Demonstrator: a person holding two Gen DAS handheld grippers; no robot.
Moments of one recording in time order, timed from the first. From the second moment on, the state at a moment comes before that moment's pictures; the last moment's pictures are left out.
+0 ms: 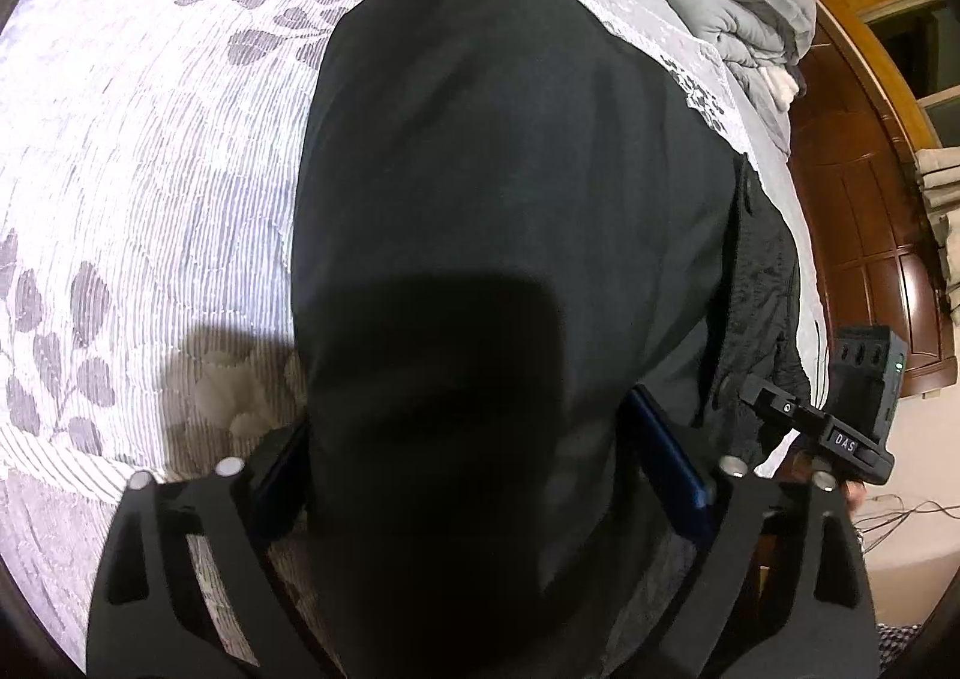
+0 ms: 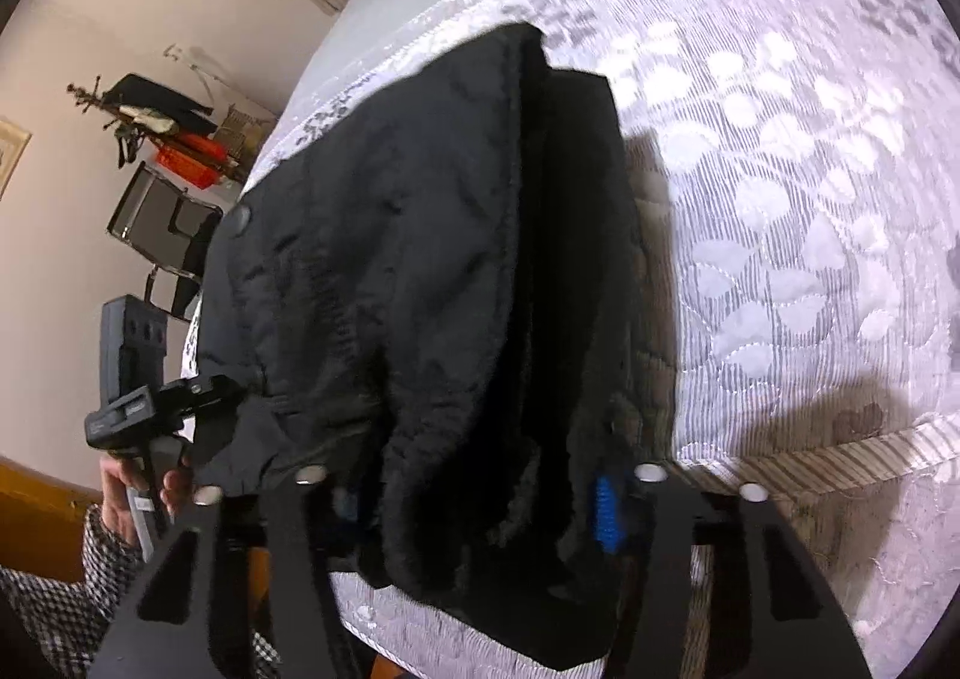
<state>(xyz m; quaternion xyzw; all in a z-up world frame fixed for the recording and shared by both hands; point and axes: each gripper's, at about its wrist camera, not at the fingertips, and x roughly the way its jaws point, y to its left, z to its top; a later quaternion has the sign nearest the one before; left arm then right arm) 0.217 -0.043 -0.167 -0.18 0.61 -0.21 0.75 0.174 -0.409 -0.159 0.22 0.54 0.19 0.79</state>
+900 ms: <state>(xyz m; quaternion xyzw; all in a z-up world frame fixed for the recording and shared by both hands) 0.243 -0.052 -0.114 -0.19 0.54 -0.28 0.77 0.177 -0.410 -0.071 0.17 0.44 0.18 0.86</state>
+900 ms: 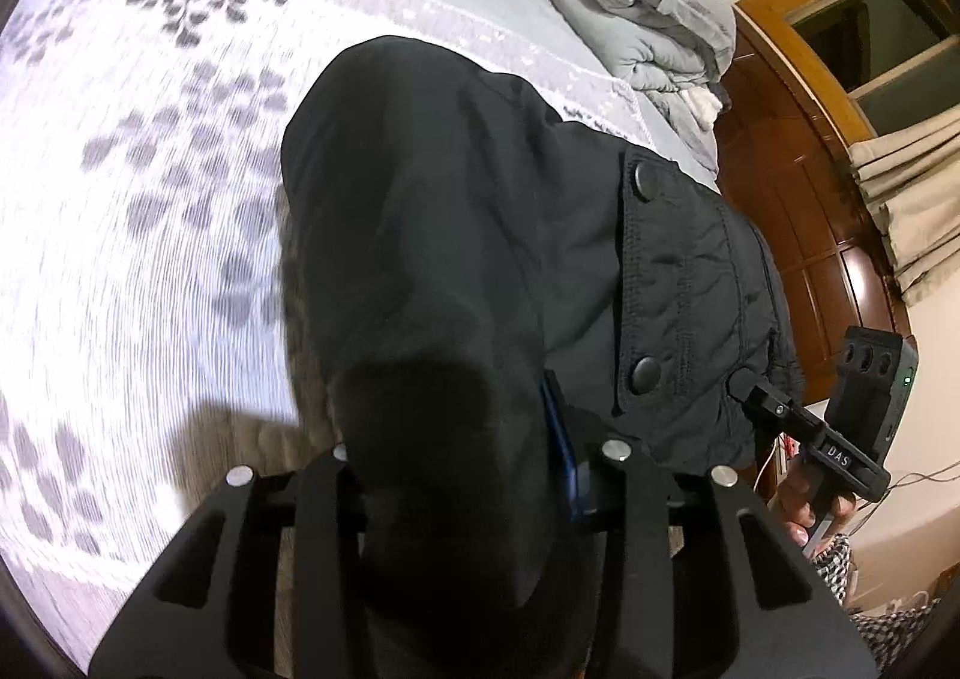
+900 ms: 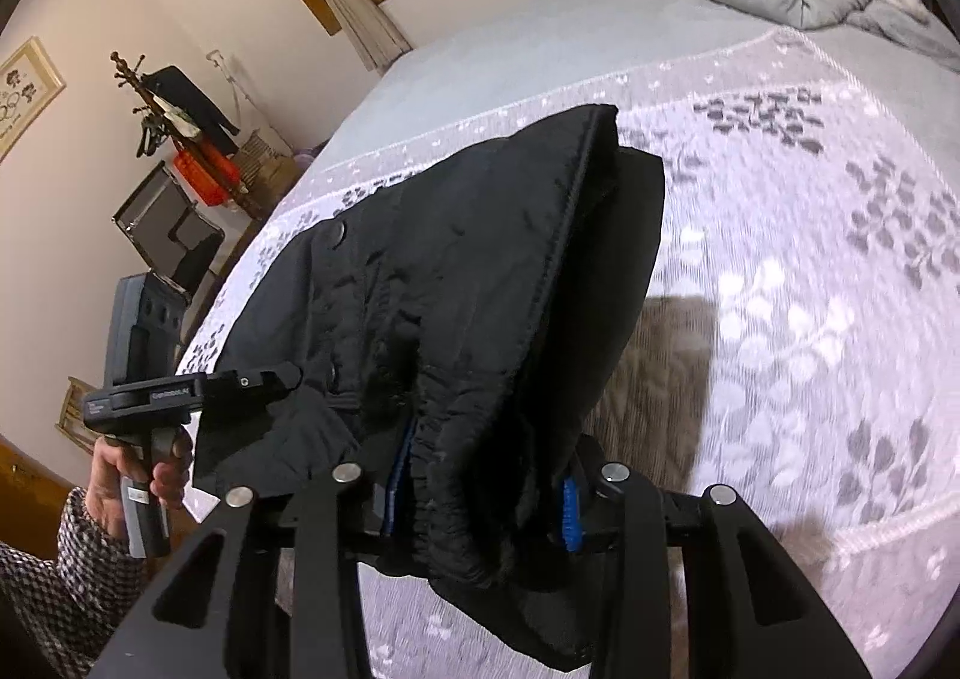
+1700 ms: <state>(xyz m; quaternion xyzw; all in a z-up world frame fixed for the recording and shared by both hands) 0.350 -0.067 -0.135 -0.17 0.52 -0.23 0.80 0.322 -0.402 -0.119 0.18 0.47 0.17 0.85</state>
